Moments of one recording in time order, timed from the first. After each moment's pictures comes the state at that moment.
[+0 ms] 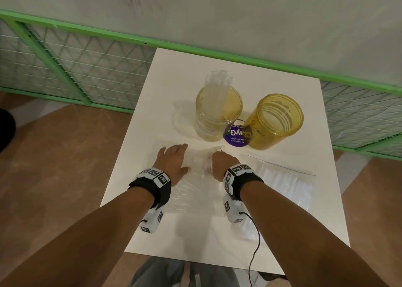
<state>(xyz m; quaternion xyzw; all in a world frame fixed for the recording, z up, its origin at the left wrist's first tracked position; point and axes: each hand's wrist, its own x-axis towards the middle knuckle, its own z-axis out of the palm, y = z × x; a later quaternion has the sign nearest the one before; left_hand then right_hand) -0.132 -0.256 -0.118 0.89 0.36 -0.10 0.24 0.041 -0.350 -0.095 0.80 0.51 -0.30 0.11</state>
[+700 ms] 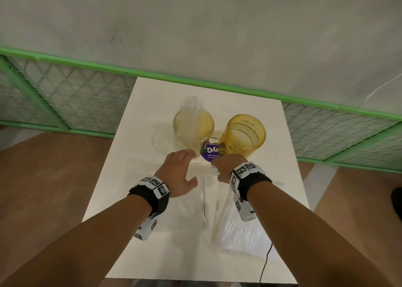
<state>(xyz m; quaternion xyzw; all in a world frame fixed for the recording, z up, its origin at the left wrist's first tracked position) -0.080 -0.280 -0.070 0.94 0.22 0.07 0.26 0.106 -0.378 -0.006 0.75 0.58 -0.22 0.24</state>
